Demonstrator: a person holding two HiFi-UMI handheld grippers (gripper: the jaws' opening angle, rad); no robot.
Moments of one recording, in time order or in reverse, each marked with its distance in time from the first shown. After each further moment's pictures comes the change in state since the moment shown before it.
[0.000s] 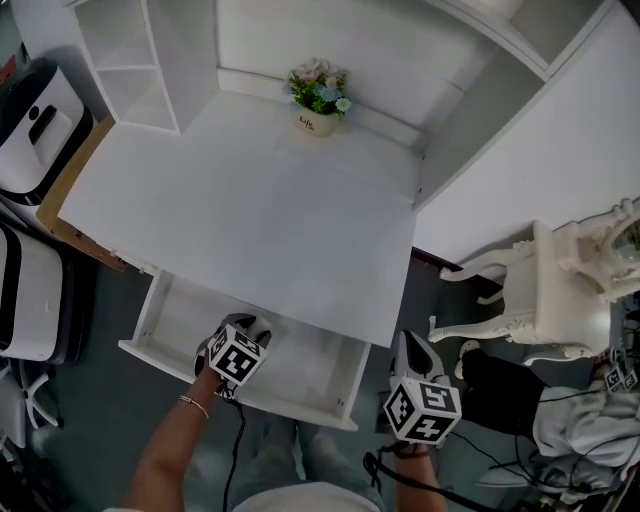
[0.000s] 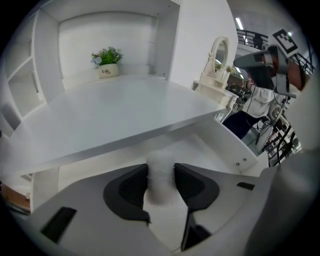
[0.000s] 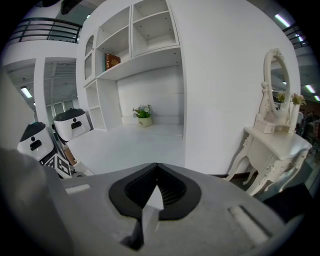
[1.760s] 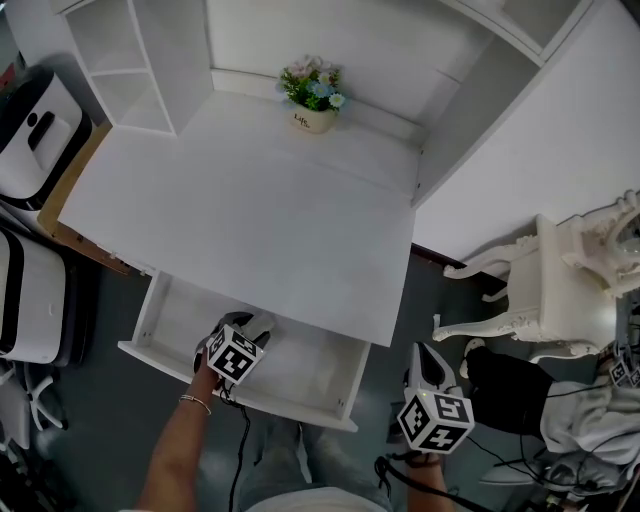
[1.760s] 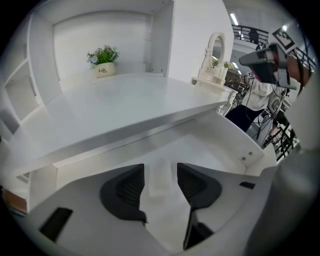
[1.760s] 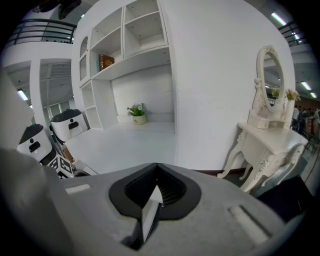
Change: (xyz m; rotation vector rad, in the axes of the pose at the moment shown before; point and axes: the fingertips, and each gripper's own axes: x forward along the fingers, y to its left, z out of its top) left arm 0.018 0.002 -0.009 0.039 0.001 0.011; right arm -0.017 -0.036 -0.022 0.042 0.023 -0.024
